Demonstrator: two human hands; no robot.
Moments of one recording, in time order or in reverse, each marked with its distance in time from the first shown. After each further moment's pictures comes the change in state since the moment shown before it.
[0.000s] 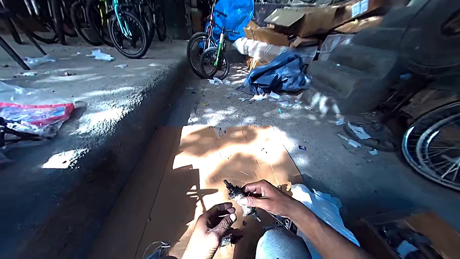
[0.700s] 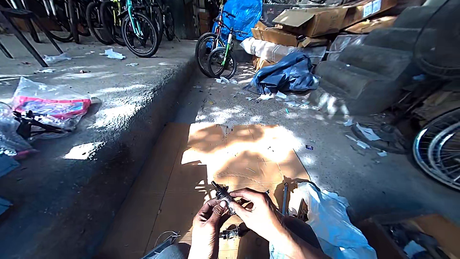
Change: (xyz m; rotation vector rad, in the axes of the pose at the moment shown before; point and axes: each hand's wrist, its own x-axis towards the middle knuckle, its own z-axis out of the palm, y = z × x) left_hand -0.006 -0.021 -0.011 -0.542 0.350 0.119; right_hand 0.013 0.000 0.103 -0.339 0.494 -0.018
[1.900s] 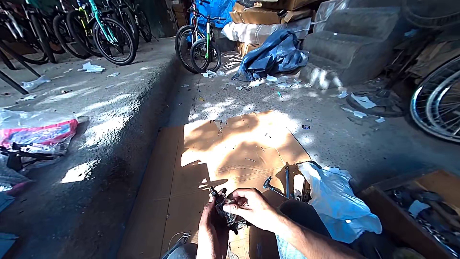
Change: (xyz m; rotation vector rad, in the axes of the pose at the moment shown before) left_hand -0.009 0.001 0.011 -0.091 -0.091 -0.138; right_hand -0.004 0.011 0.002 0.318 -0.215 0.082
